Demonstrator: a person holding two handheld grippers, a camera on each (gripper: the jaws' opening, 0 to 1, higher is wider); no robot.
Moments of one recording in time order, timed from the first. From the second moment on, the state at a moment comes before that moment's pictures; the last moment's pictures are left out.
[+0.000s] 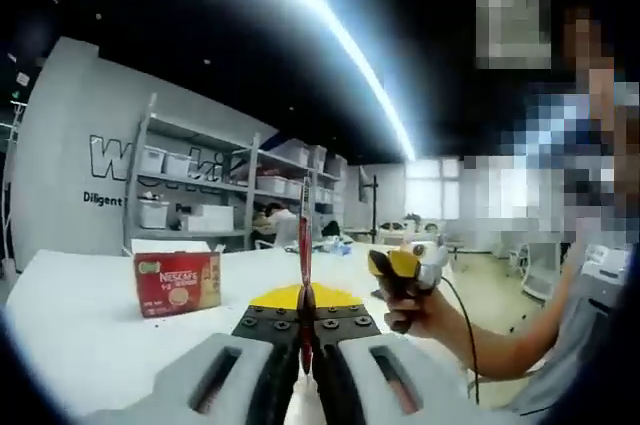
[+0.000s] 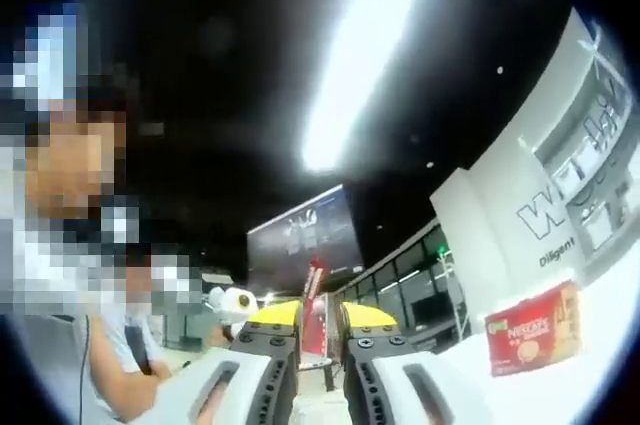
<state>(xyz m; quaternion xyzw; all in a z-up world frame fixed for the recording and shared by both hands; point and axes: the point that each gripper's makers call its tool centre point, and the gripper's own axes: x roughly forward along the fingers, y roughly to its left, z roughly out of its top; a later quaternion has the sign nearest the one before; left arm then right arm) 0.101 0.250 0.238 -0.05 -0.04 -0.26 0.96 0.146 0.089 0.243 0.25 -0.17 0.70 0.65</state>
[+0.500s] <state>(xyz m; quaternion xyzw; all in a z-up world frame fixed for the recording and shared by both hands) 0.073 0.304 0.202 -0.06 -0.01 -0.17 0.98 0.131 0.071 0.225 0.28 -0.17 0.68 0.66</state>
